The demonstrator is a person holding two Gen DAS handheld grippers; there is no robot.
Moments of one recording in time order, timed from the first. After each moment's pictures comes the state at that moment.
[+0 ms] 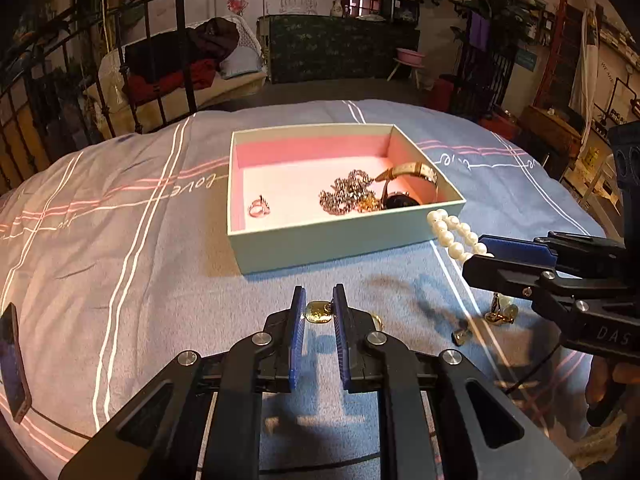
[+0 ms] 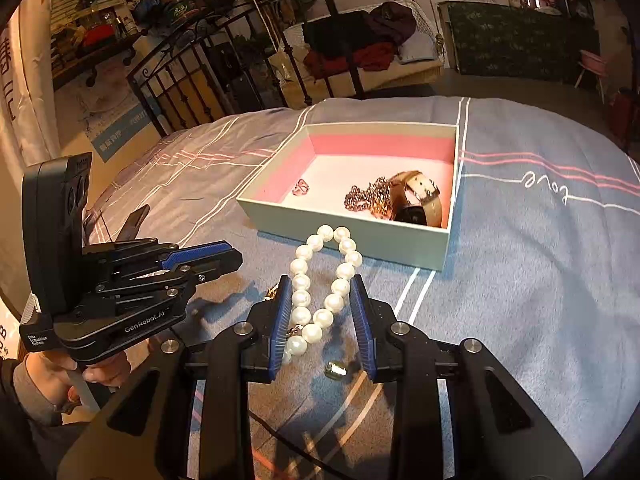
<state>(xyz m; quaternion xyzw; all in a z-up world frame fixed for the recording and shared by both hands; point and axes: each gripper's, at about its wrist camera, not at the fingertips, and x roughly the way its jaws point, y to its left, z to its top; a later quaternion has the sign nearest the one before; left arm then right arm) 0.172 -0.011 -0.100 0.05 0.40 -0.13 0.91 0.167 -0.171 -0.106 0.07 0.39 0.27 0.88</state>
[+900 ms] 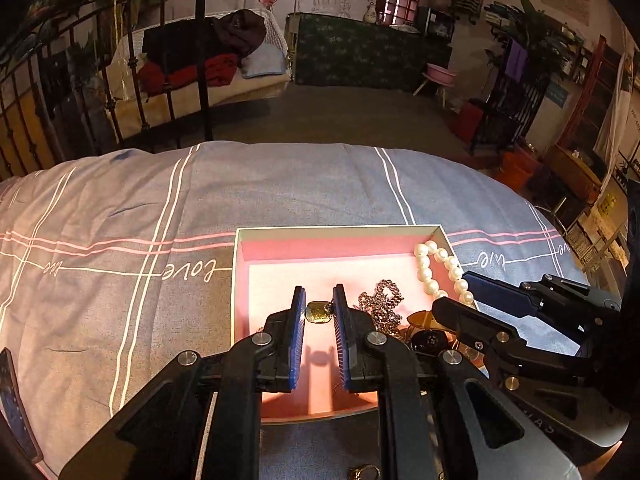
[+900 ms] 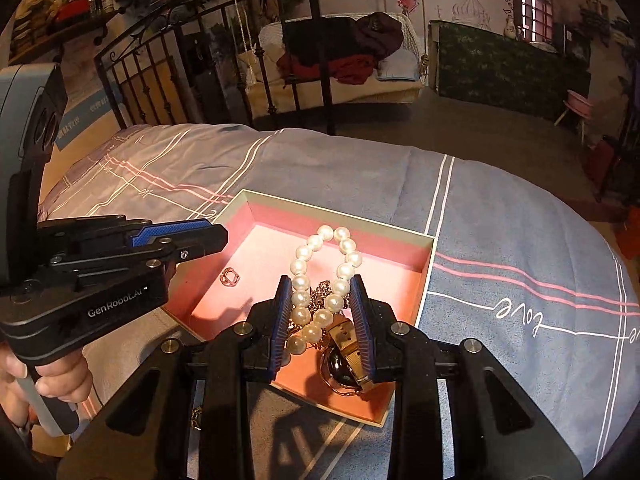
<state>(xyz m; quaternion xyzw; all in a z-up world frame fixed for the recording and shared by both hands) 0.288 -0.018 -0.064 -0.01 0.42 -0.10 0.90 0.281 -0.151 -0.081 -0.01 0.39 0.21 0.89</state>
